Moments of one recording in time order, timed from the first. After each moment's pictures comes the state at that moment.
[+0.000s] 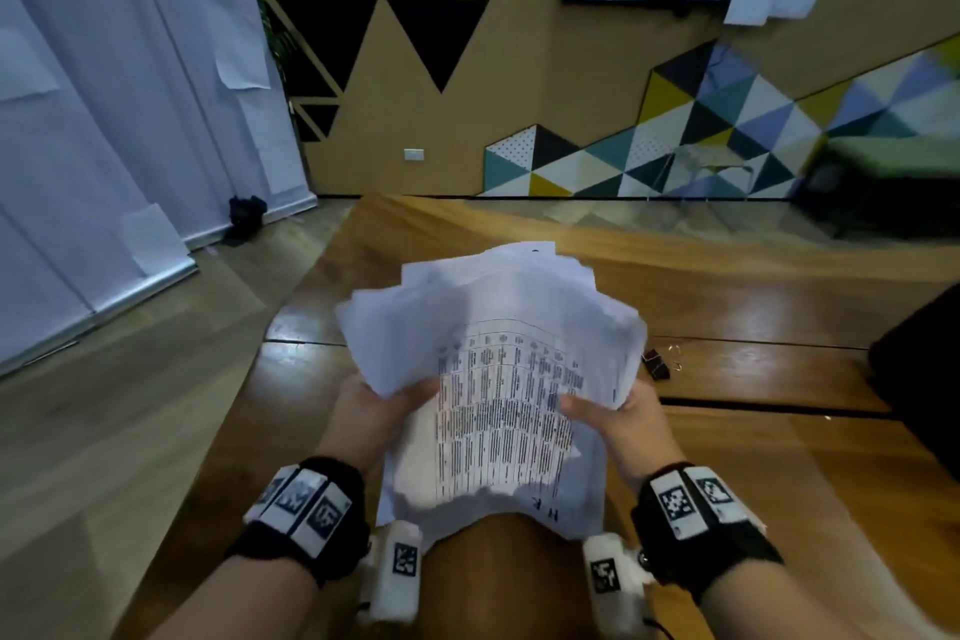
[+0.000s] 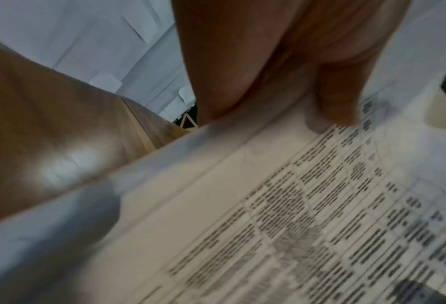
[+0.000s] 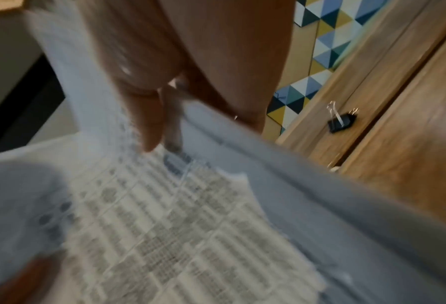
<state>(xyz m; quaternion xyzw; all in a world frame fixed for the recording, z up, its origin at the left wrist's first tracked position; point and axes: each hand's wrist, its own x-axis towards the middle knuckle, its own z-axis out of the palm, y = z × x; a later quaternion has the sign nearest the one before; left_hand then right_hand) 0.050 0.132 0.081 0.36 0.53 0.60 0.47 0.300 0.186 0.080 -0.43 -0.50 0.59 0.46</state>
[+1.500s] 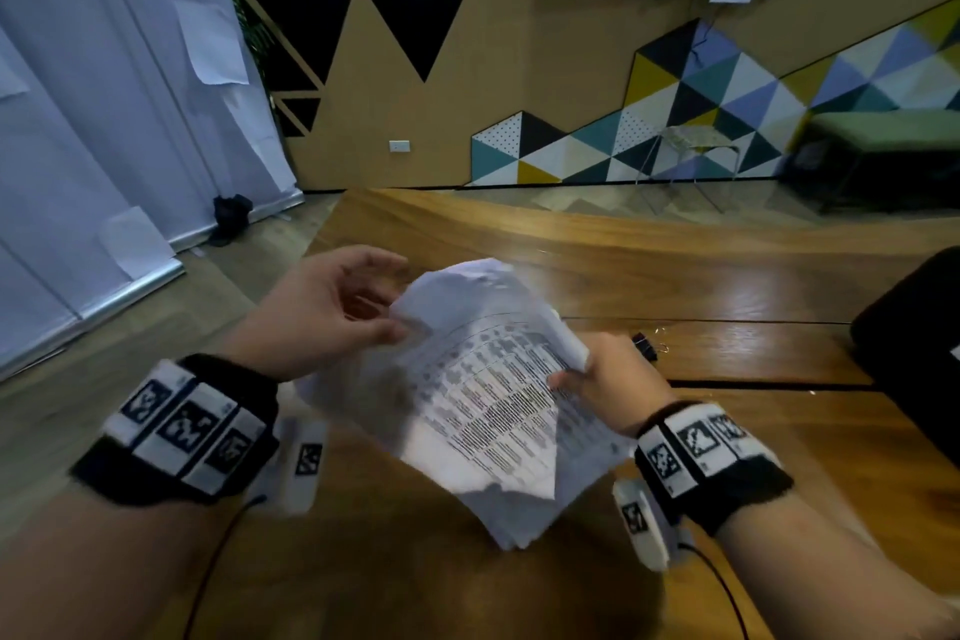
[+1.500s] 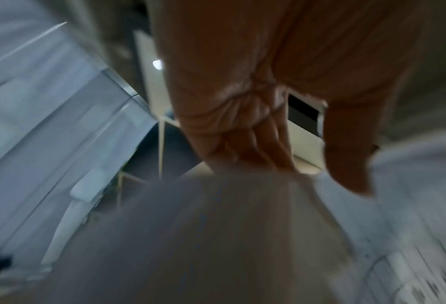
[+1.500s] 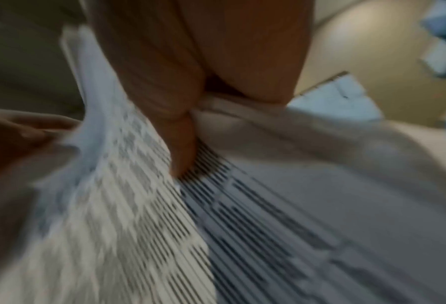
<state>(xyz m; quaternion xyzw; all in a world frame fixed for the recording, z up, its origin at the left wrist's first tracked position) 0.022 0.146 0.194 0.64 0.56 0.41 0.33 0.297 0.190 0.140 -0.55 -0.77 0.30 0.14</state>
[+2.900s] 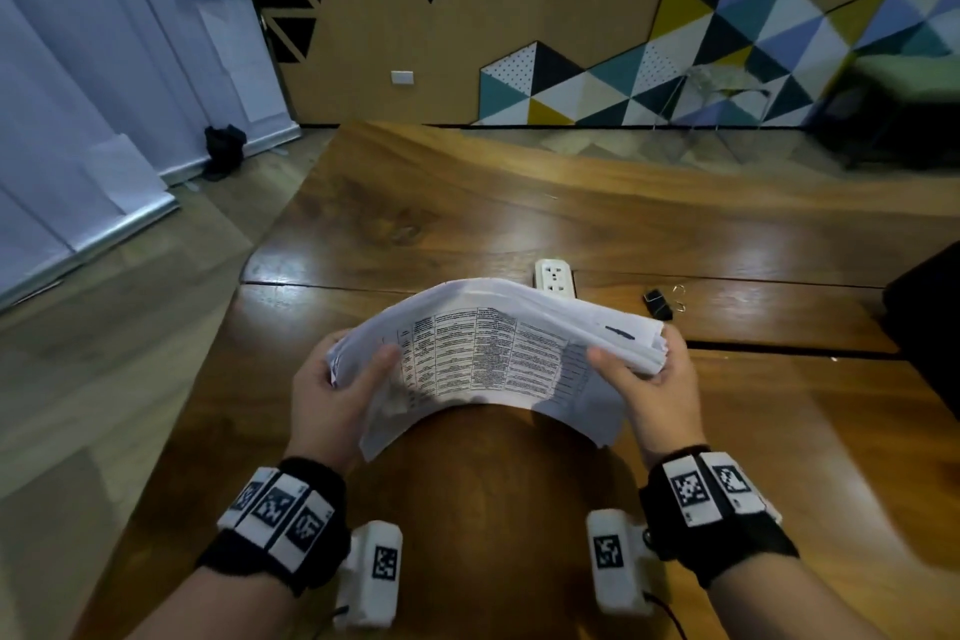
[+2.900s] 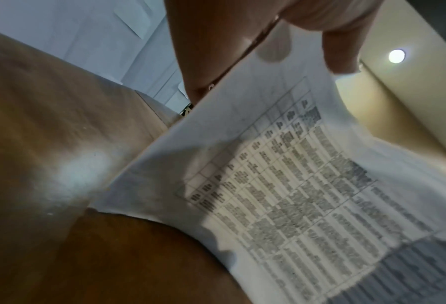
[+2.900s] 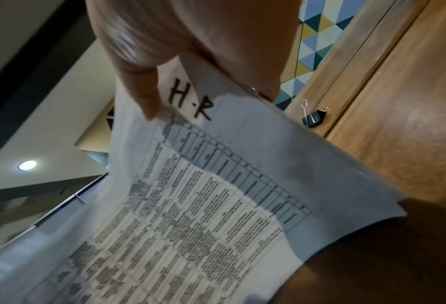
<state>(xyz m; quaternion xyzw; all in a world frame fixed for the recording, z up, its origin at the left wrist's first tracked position) 0.052 0.113 0.048 0.34 0.59 0.64 0.35 0.318 0.185 0.054 -0.48 -0.49 0.49 0.53</state>
